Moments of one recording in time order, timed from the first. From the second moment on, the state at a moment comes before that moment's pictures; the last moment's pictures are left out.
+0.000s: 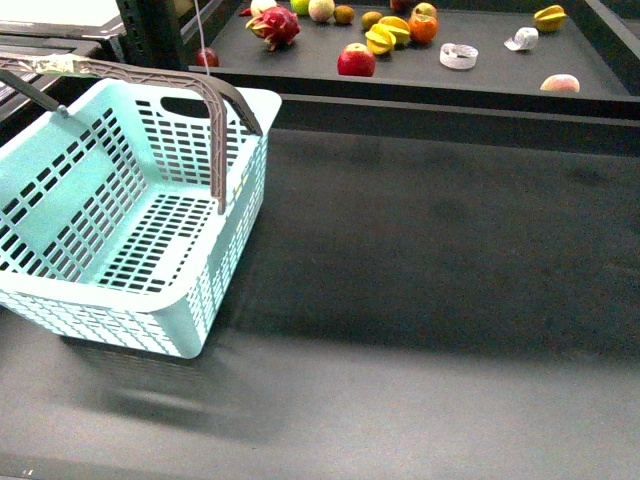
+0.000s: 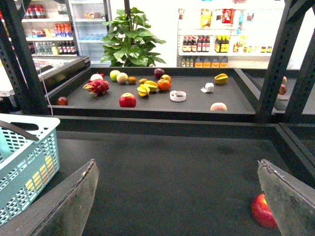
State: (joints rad) left arm 0.10 1.18 0.23 0.94 0.10 -0.12; right arm 0.00 0.00 0.00 0.00 0.00 0.00
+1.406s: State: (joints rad) left arm 0.00 0.25 0.02 0.26 0.00 -0.01; right arm 0.00 0.00 0.00 0.00 0.00 0.00
